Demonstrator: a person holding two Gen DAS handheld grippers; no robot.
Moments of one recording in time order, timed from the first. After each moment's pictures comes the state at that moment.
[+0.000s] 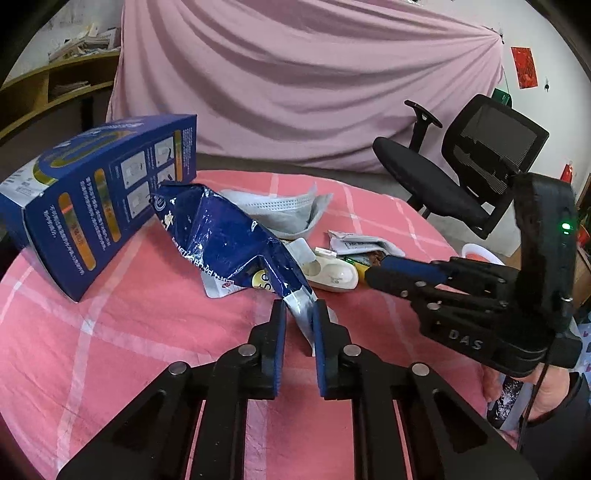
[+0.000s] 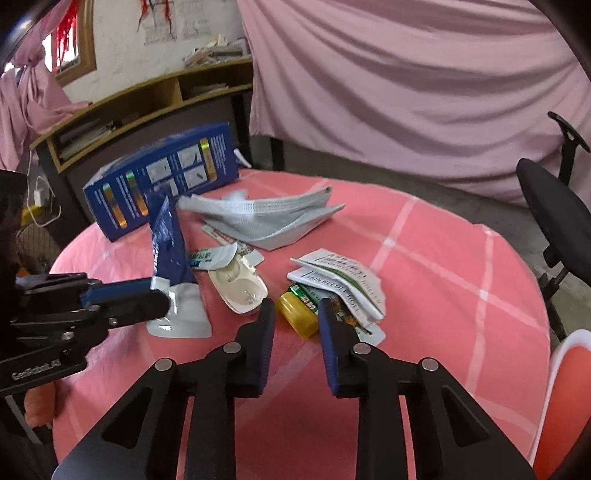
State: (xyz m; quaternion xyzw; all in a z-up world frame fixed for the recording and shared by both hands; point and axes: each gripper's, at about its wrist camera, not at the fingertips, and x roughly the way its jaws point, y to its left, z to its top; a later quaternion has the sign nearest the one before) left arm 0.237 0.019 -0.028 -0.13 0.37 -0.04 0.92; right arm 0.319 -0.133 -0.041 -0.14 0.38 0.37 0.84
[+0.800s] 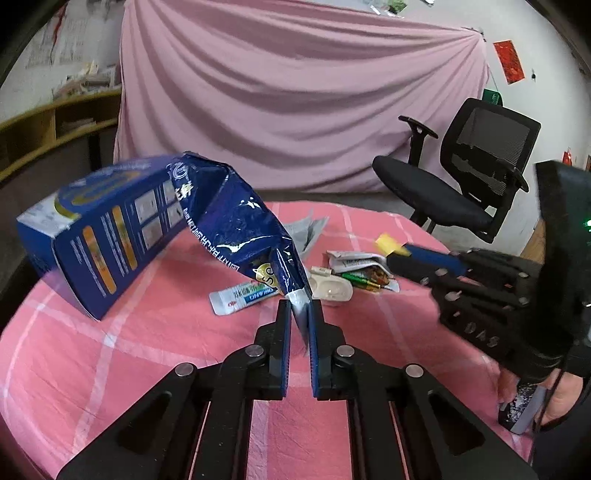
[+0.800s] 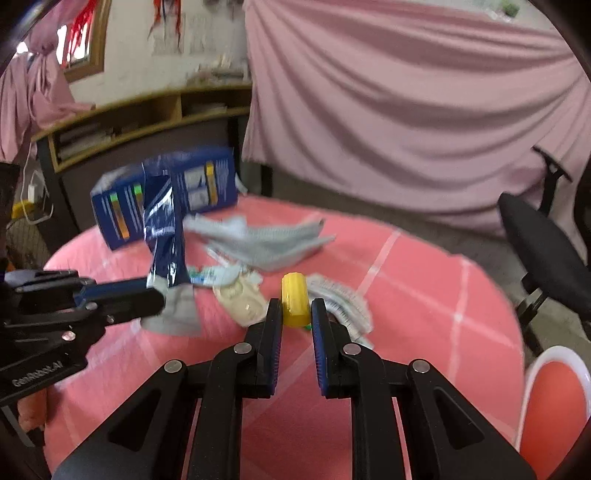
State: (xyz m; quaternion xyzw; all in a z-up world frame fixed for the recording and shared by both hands) left arm 0.215 -0.003 -0.019 -0.08 0.31 -0.02 0.95; right arm 0.284 -0.149 -0.015 -0.14 0.26 0.34 0.89
